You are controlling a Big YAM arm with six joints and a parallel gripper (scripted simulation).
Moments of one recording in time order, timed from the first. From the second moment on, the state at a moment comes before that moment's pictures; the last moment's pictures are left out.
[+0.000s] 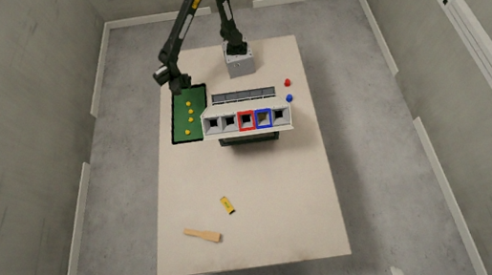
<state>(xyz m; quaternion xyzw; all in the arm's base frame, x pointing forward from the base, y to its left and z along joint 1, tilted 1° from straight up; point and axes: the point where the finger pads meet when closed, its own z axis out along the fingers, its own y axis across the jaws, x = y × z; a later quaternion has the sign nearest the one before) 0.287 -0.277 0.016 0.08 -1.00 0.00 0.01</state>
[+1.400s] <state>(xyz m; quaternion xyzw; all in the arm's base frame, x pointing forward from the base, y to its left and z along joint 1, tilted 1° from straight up) 0.299 -0.289 -0.075 0.08 -1.00 0.01 0.00</state>
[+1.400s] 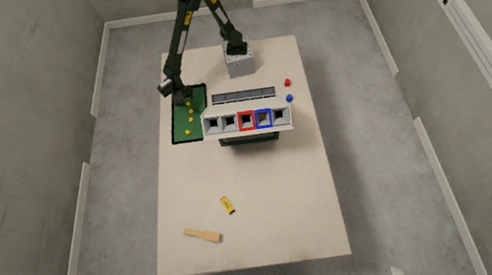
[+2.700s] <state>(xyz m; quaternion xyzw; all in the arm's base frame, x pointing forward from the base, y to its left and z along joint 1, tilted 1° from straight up) 0.300 -0.290 -0.095 0.08 -1.00 0.01 0.00</state>
